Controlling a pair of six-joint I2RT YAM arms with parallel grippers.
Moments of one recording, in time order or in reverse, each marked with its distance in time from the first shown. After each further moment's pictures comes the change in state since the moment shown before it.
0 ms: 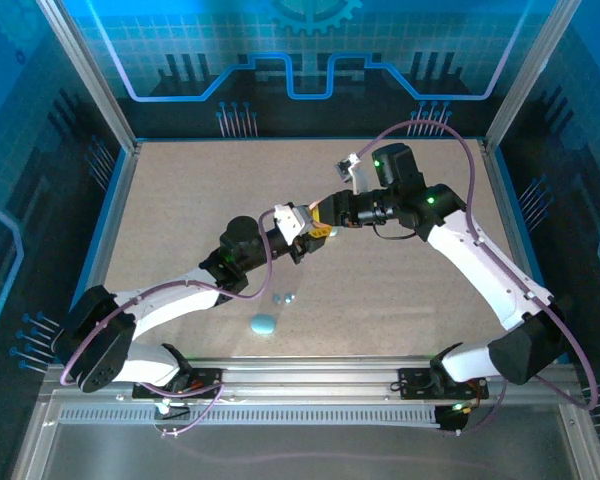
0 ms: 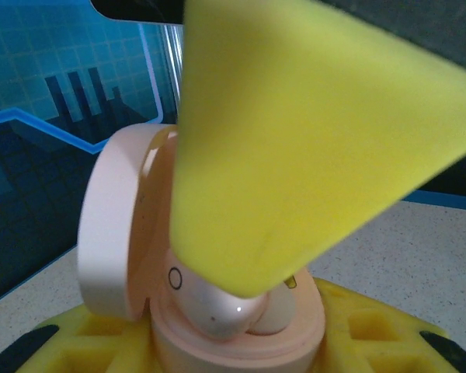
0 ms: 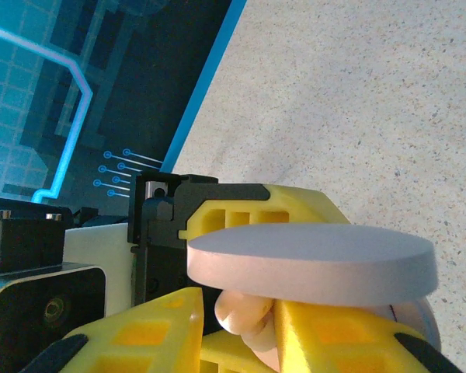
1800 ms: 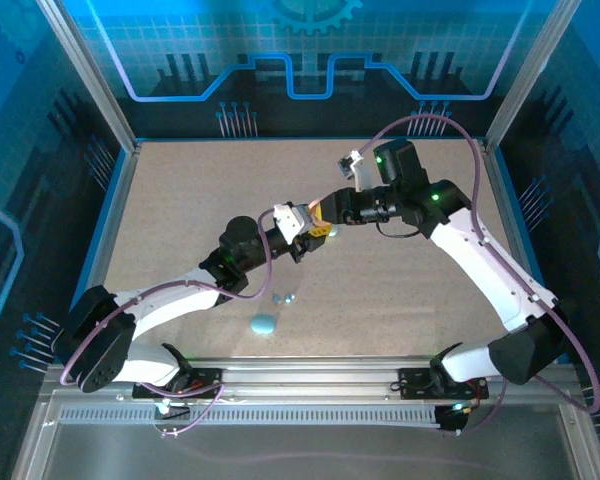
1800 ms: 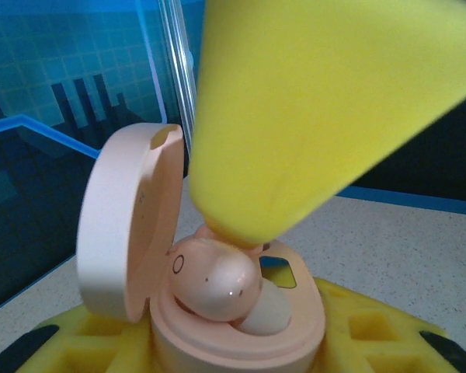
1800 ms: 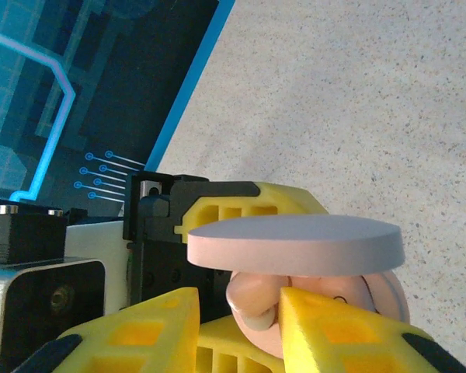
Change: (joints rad) left arm -0.001 0.000 0.000 0.015 -0.007 0.000; right arm 0.008 0.000 0.066 -0.077 0.061 -0.045
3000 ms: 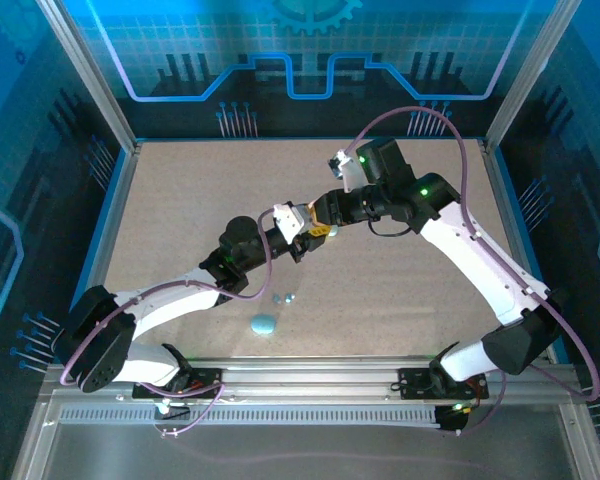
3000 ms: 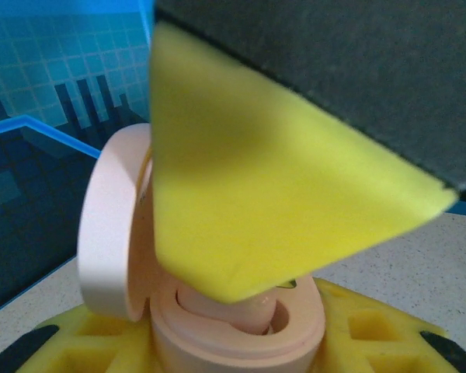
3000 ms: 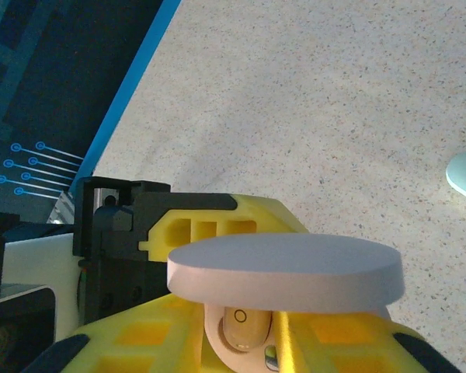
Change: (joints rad) left arm 0.000 0.000 0.000 0.003 -0.007 0.000; right arm 0.079 0.061 0.109 -0.116 0.201 -0.079
